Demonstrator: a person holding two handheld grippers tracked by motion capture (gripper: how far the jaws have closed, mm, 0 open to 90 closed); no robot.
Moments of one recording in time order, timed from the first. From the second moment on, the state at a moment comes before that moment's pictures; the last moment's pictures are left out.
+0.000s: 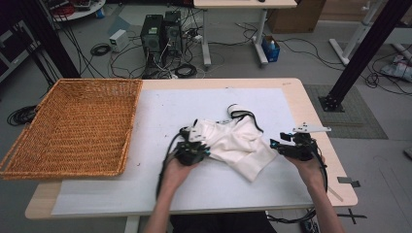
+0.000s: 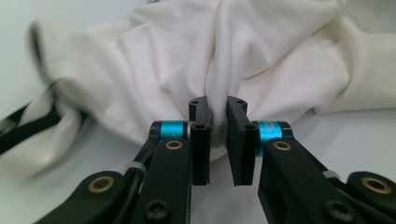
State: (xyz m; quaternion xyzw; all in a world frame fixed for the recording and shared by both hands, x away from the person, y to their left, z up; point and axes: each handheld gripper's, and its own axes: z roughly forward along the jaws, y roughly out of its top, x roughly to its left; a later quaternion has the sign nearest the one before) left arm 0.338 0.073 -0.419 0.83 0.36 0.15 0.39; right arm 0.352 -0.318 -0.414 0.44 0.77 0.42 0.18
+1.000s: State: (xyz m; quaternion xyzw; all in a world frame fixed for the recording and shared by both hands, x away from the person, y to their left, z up) left arm 0.323 0.040 -0.446 0.78 0.44 0.21 0.39; right arm 0.367 -0.261 -0.431 0.40 0.80 0.41 0.17
